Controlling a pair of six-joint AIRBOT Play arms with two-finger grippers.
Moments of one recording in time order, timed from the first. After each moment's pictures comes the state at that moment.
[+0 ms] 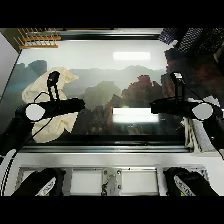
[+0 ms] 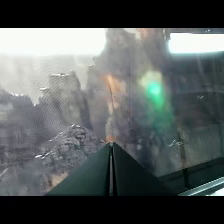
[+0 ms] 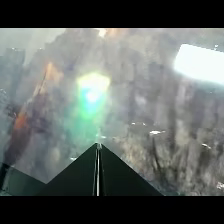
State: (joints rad) left arm -0.23 -0.93 0.82 1.07 -0.81 -1.57; right arm 0.10 -0.89 0.81 -1.04 0.85 1.22
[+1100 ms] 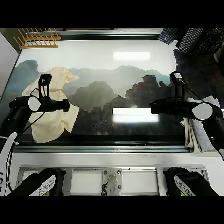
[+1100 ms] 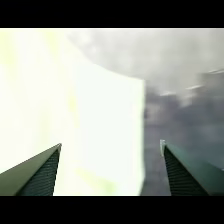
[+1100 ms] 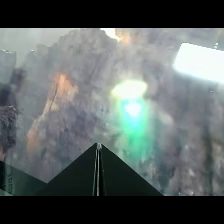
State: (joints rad) left arm 0.00 -1.12 0.84 1.50 -0.88 -1.53; right arm 0.10 -0.89 0.81 -1.03 0.85 1.22
